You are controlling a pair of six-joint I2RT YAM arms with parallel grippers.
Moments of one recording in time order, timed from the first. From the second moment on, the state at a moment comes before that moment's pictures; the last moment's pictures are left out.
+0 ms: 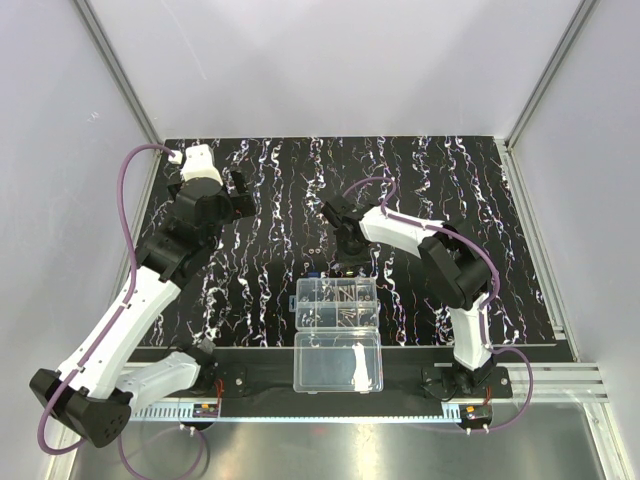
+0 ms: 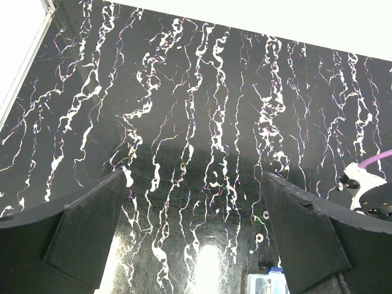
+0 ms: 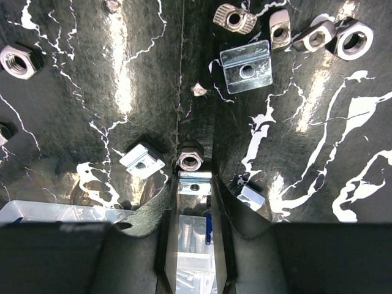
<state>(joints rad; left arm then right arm) -0.48 1.02 1.12 -0.50 -0.51 -0.36 0.71 2.03 1.45 -0.77 0.09 0.61</state>
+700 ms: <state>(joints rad) -0.46 0.98 1.12 -0.50 -0.51 -0.36 0.85 1.85 1.60 -0.76 0.08 0.50</state>
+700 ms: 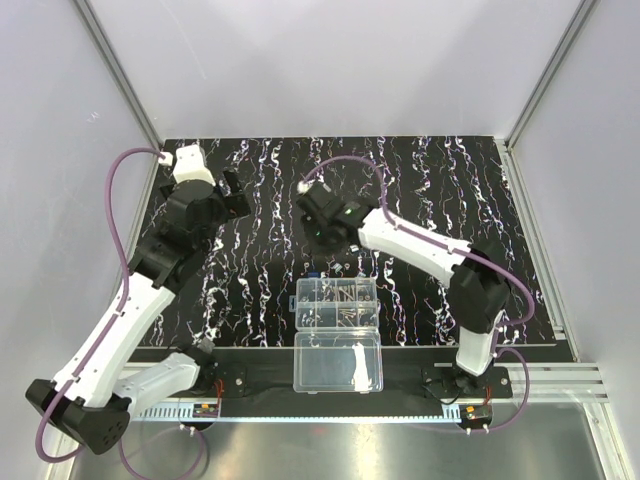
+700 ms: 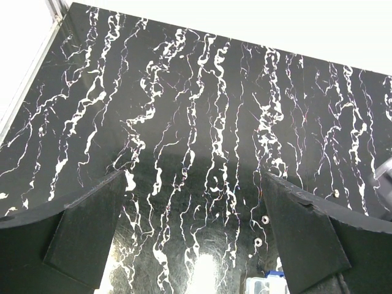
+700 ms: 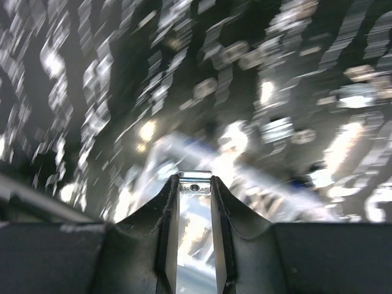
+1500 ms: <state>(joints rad) -0.41 0.91 1.12 -0.49 -0.49 -0.37 1.00 1.92 1.46 -0.66 0.03 0.53</state>
